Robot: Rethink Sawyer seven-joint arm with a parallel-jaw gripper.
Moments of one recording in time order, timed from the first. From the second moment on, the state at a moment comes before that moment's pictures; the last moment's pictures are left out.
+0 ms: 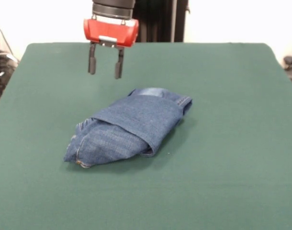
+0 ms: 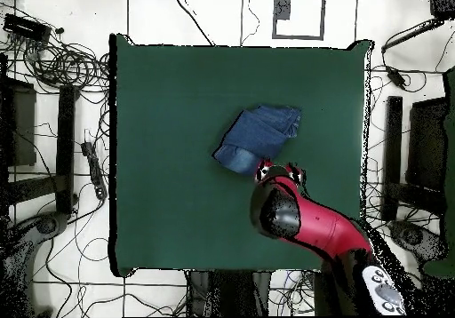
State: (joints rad) arm -0.39 -0.69 -0.01 1.92 -0.07 -0.03 1.57
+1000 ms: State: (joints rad) arm -0.50 -0.58 0.08 1.82 -0.07 -0.19 1.57
